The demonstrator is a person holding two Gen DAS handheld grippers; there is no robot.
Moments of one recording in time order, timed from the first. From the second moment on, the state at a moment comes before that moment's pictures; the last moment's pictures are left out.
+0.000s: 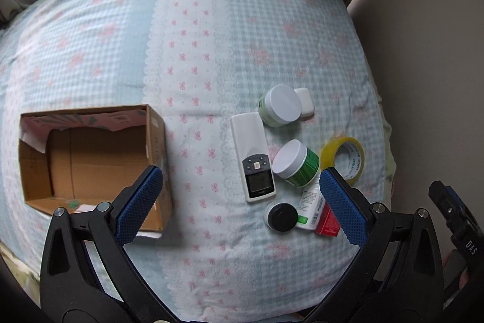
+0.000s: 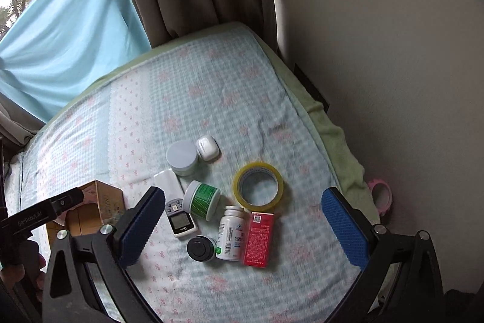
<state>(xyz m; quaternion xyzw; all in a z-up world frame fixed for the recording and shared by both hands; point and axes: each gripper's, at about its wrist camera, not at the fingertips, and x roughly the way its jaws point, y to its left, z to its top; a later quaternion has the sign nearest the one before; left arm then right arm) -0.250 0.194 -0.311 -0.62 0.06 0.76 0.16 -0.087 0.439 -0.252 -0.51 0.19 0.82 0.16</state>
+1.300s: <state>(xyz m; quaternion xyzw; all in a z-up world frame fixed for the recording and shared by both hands) -0.290 0.256 -0.533 -0.76 0.09 0.64 0.07 -0.161 0.468 -0.493 -0.69 0.21 0.67 0.20</state>
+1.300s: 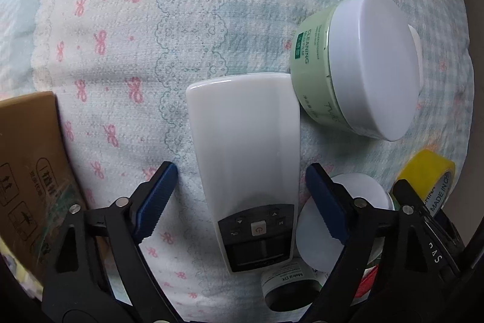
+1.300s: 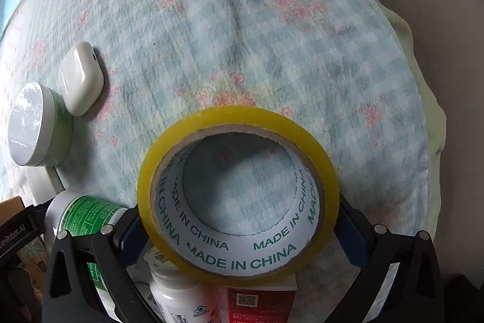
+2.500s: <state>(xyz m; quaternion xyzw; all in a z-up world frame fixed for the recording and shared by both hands) -0.270 0.186 -0.352 -0.69 0.03 0.71 0.15 -0.141 0.419 -0.396 -0.61 0.21 0.74 0.20</state>
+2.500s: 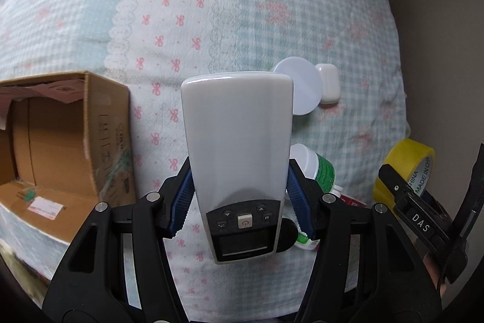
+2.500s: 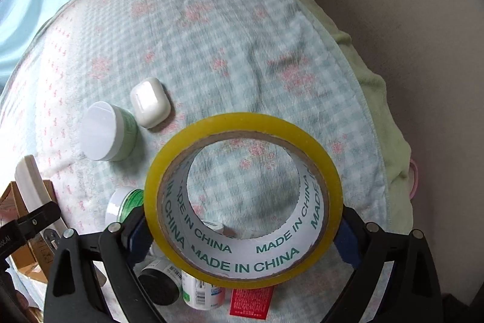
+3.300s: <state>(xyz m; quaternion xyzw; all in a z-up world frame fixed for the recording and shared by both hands) -0.340 -0.043 -0.200 -0.59 0.06 0.78 0.21 -0.196 0.169 -0.226 -0.55 0.13 0.82 0.06</state>
